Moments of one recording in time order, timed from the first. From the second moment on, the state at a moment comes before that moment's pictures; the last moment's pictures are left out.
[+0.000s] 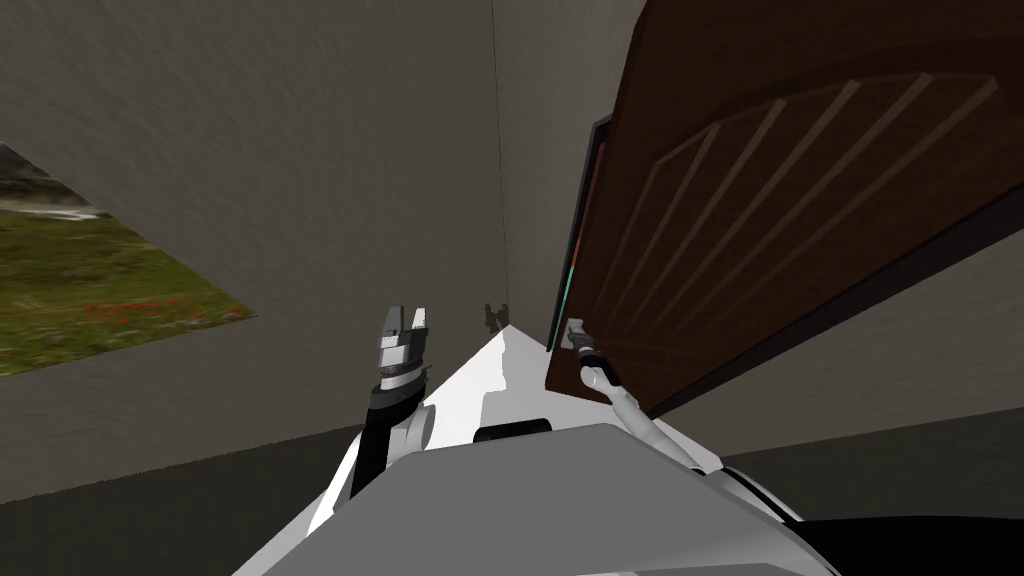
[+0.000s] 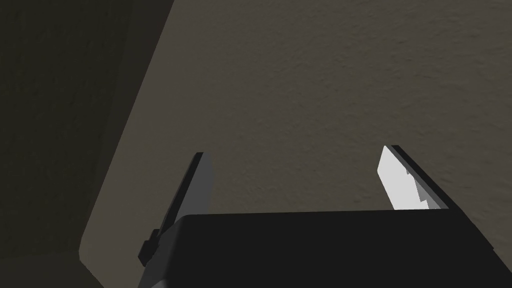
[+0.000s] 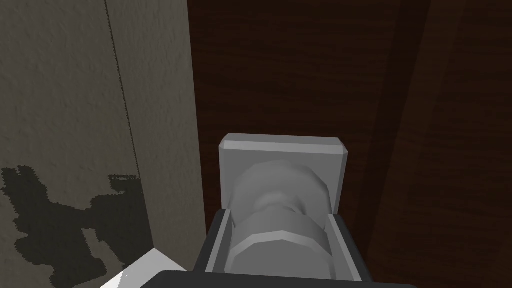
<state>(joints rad) -0.01 -0.42 0.12 -1.18 -0.96 -0.44 -1.10</state>
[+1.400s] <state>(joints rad) 0.05 -0.53 0.25 -1.25 -0.95 -0.47 -1.22</state>
